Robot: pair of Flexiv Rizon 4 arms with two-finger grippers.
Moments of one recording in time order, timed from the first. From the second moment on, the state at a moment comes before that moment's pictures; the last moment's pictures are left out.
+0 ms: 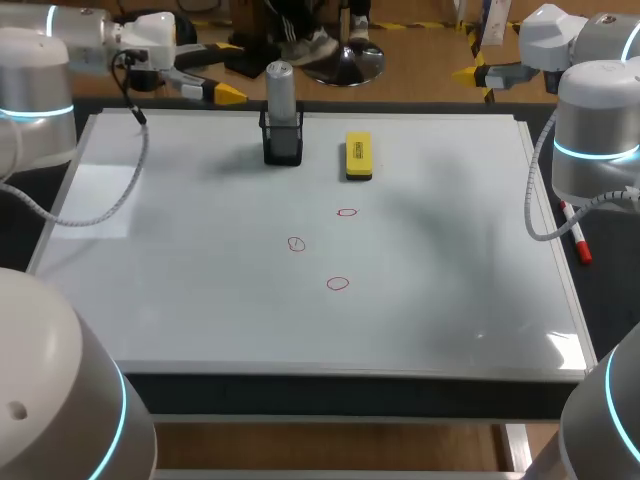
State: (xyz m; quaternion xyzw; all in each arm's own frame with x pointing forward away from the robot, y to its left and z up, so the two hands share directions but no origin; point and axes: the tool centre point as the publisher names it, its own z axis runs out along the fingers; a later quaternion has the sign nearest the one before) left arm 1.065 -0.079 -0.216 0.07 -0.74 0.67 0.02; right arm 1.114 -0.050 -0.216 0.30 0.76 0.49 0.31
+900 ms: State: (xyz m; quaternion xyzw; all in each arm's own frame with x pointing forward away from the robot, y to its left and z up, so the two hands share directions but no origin) left arm 1.077 -0.118 -0.241 0.03 -0.73 0.68 0.05; right arm 1.114 -0.050 -0.216 0.30 0.76 0.49 0.31
